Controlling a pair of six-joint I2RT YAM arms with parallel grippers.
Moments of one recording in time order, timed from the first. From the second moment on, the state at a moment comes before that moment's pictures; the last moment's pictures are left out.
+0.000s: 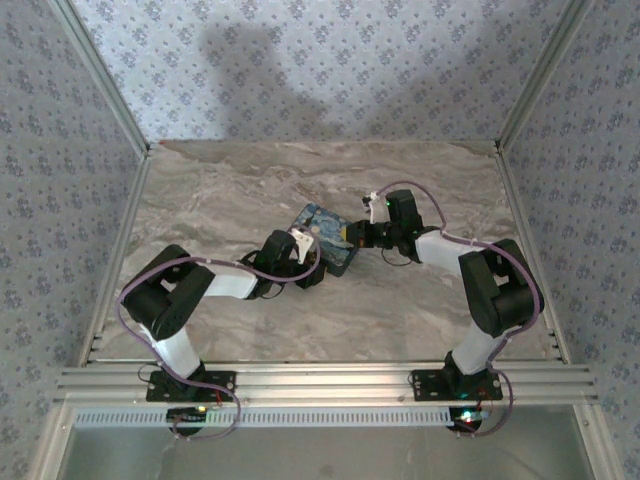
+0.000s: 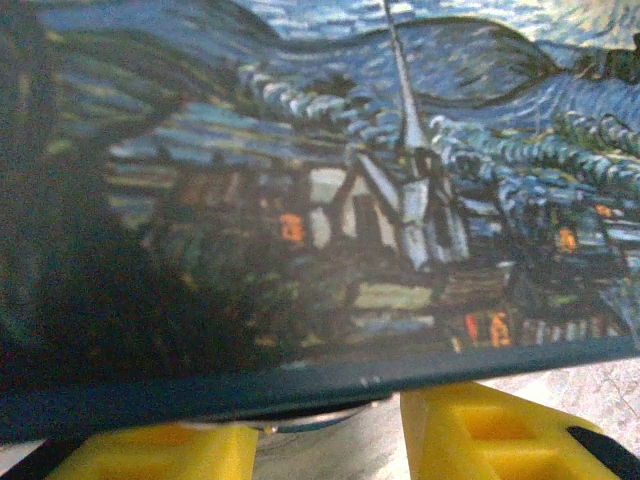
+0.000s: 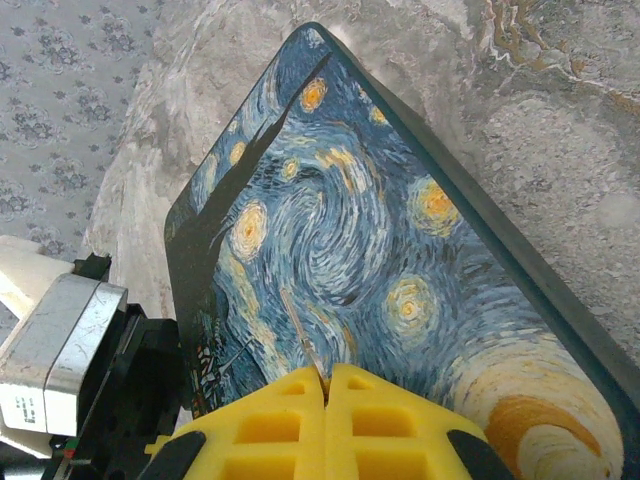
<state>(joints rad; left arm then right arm) -0.70 1.73 0.68 0.35 0.25 -0.32 0.37 1.69 0.87 0.13 -0.64 0.44</state>
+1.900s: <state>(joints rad) -0.67 1.73 0.67 0.39 0.33 -0.59 0.40 1.37 0.80 0.04 -0.51 0.31</state>
